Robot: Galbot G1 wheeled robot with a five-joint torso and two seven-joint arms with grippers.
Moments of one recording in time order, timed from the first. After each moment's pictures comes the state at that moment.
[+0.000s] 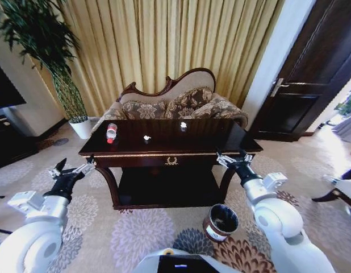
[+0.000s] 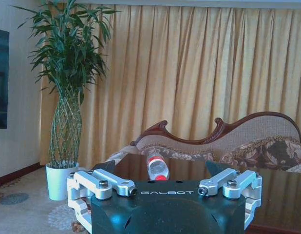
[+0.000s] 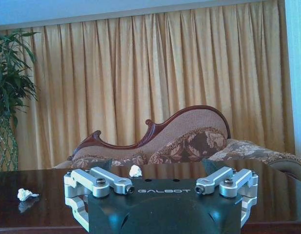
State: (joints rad) left arm 1.72 -1.09 -0.98 -2.50 -0.76 0.34 -0.30; right arm -1.46 1.14 0.69 2.38 0.58 -0.36 0.14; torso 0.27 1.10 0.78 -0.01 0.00
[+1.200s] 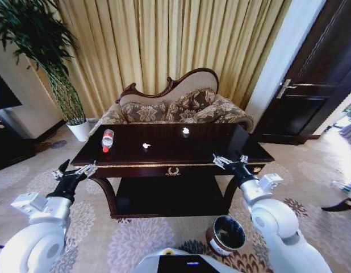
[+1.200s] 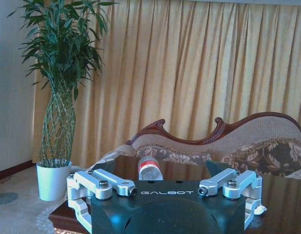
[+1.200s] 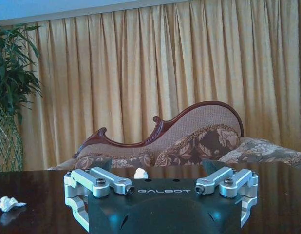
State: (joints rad) left arm 1.72 -1.11 -0.96 -2.50 -0.75 0.33 -0.30; right arm -1.46 1.14 0.65 2.37 0.56 -0.35 0.12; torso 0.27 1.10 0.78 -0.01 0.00
